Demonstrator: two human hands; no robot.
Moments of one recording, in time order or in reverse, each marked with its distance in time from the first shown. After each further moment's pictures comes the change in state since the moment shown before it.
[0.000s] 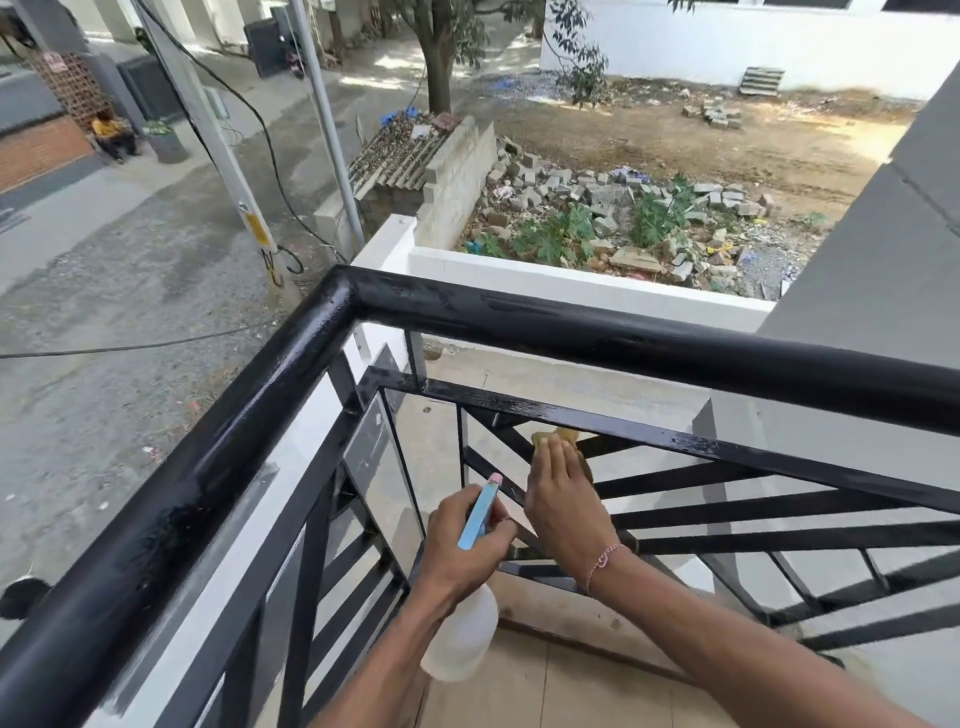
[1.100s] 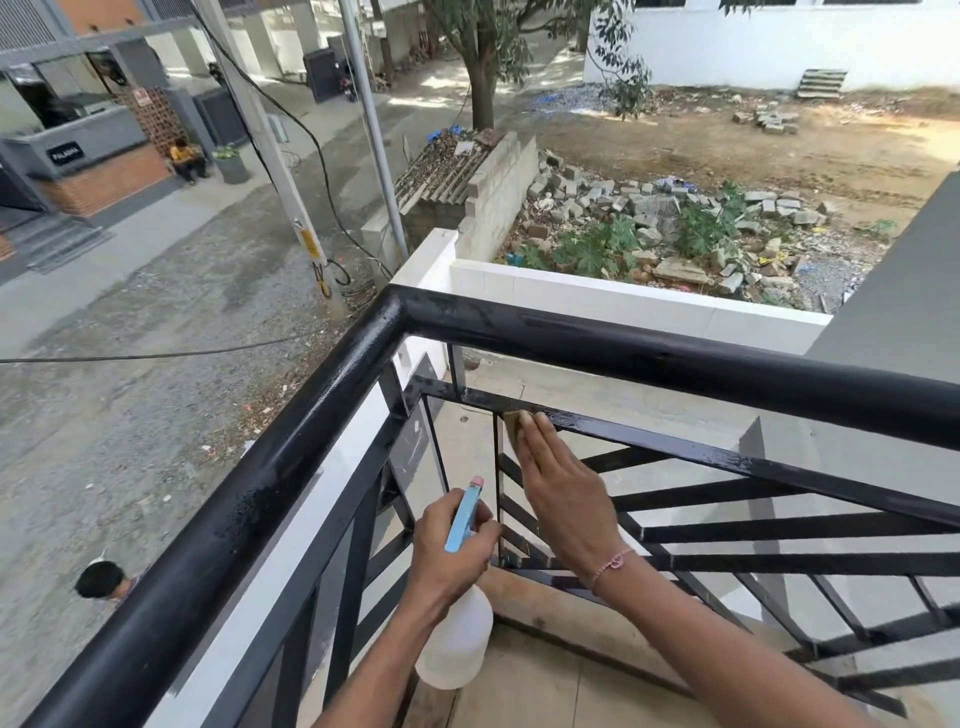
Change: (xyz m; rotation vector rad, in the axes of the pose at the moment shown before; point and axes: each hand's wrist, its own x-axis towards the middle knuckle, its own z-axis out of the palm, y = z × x) left_hand -0.023 0.009 -0.043 0.028 0.177 -0.088; right_hand -0.005 -0.010 -0.035 0.403 0.568 -0.118
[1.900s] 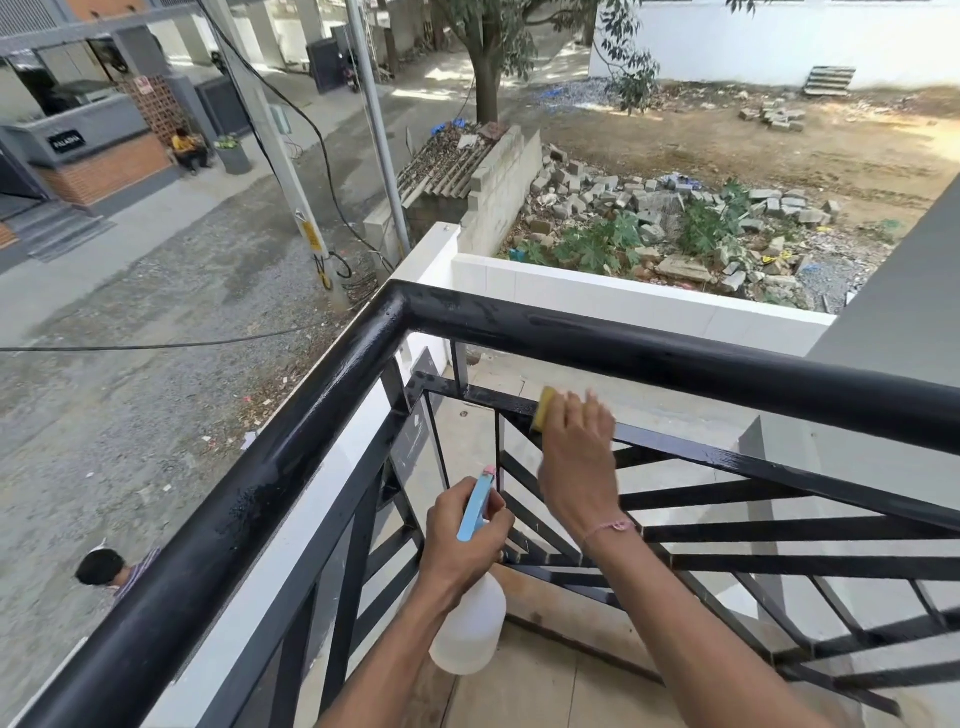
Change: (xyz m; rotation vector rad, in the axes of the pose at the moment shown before) left_hand 0.007 0.008 0.010 -0.034 -0.002 0.020; right_hand 0.039 0.005 -0.006 0.076 -0.097 0.397
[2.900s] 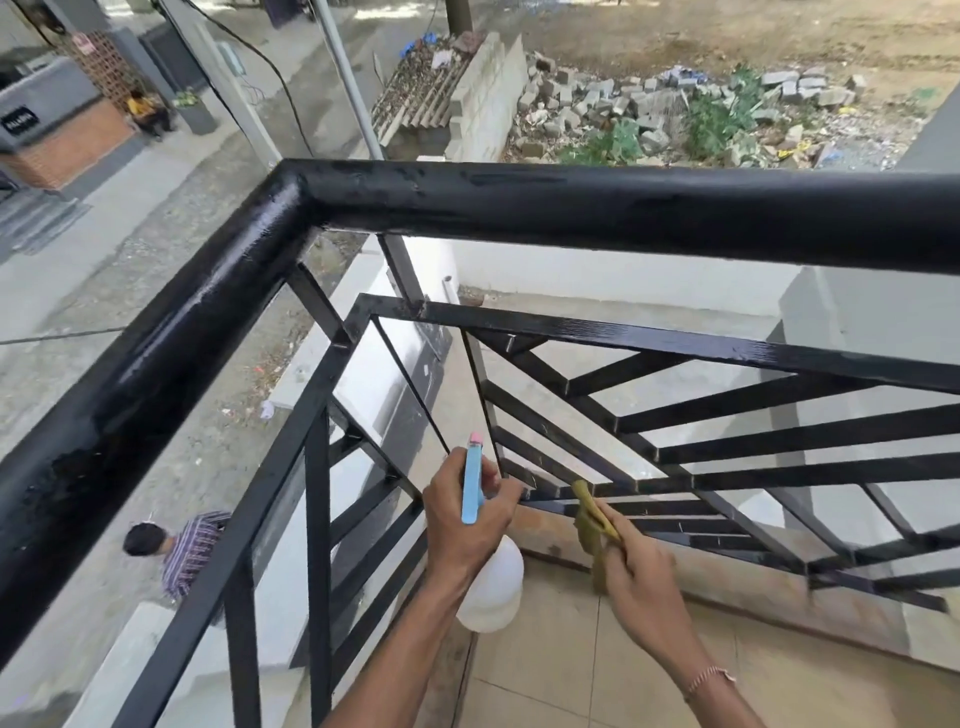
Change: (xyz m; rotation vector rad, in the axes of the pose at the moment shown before) left_hand -0.001 -0.066 0.050 0.065 0.161 0.138; right_hand -0.163 0.093 0.101 0.872 -0.258 0.344
